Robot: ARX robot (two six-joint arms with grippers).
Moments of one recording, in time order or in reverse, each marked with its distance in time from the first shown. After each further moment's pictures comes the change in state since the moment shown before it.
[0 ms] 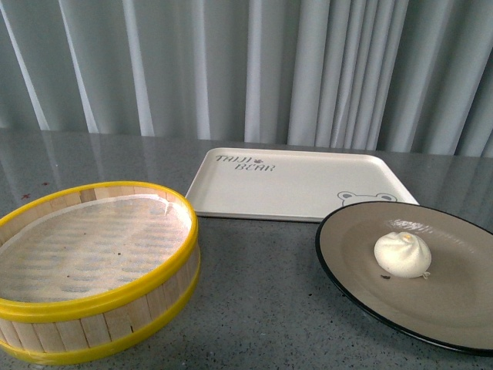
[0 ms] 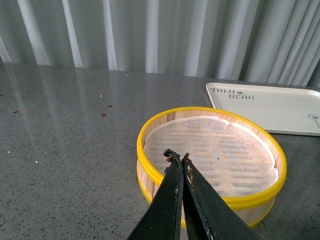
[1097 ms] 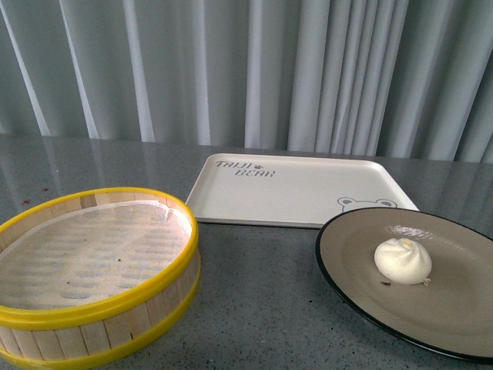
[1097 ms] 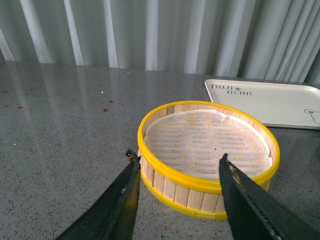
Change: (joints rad) left arm 0.000 -0.284 0.000 -0.290 0.000 0.000; right arm 0.000 0.000 0.000 0.000 0.000 0.000
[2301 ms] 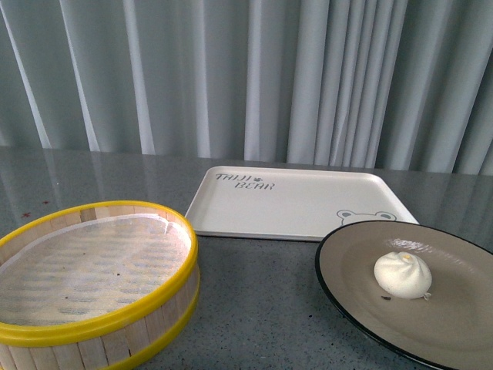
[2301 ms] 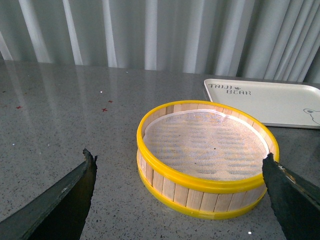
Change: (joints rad) left arm 0.000 -0.001 0.000 0.000 0.000 0.000; right arm -0.377 0.952 0.283 0.085 -0.329 1.014
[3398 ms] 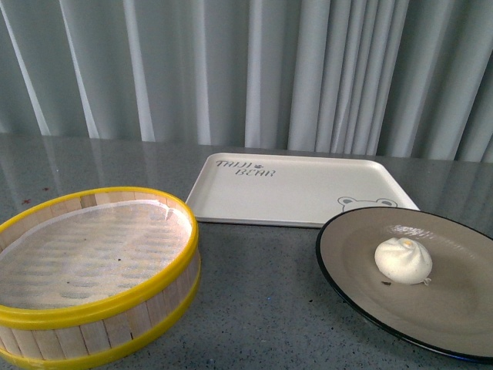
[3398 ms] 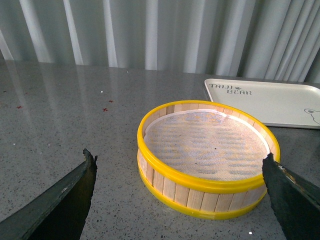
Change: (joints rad) left arm 0.000 0.000 0.000 0.000 0.000 0.000; right arm 0.156 0.637 0.143 0.448 -0.151 0.005
